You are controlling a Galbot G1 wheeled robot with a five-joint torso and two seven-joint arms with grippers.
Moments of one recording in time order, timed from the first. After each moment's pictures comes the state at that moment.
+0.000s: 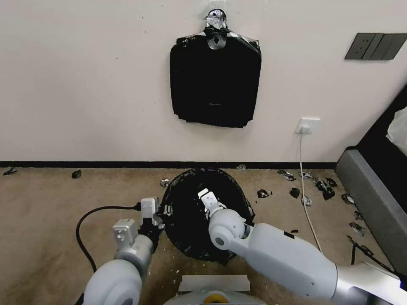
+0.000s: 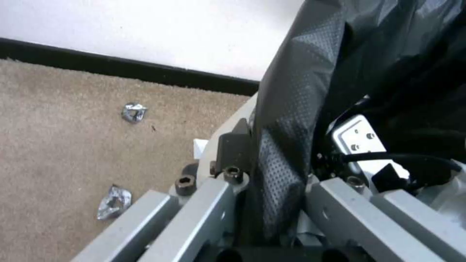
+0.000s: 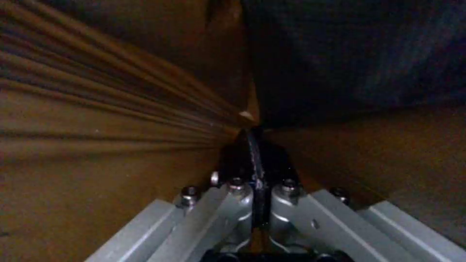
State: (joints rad) left arm 1.60 -1.02 -0.22 -2.30 -0.76 0.29 -0.49; right arm -0.65 1.14 -0.66 1.68 0.92 -0.72 0.80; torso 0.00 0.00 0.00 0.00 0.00
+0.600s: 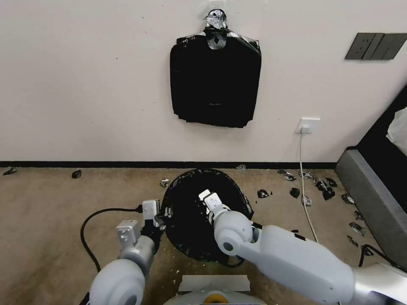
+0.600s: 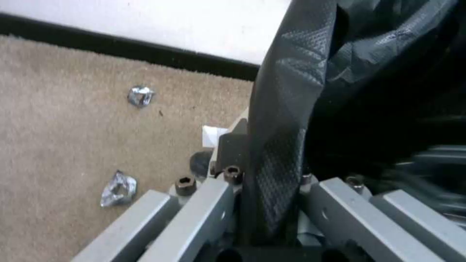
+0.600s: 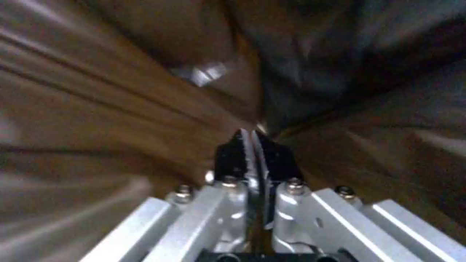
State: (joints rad) left arm 1.55 -1.04 -0.19 -2.22 -0.78 0.31 -0.51; right arm -0.64 1.04 -0.65 1.92 1.05 -0.72 0.84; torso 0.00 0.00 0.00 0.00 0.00
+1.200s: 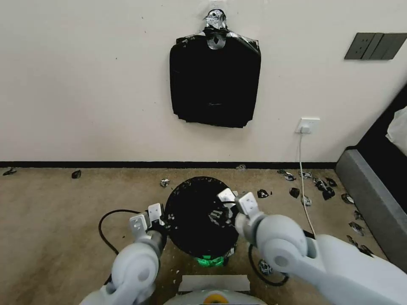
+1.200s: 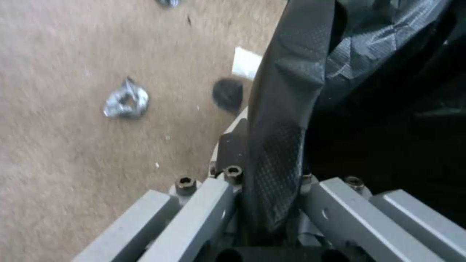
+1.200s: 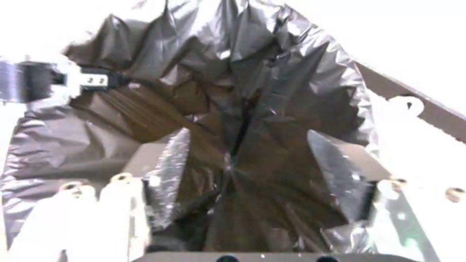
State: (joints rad) left arm 1.36 -1.11 -0.13 -2.06 -1.13 0.45 -0.79; right arm -0.78 0.76 -0.46 2.23 1.07 -0.72 0.68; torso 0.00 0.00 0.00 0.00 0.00
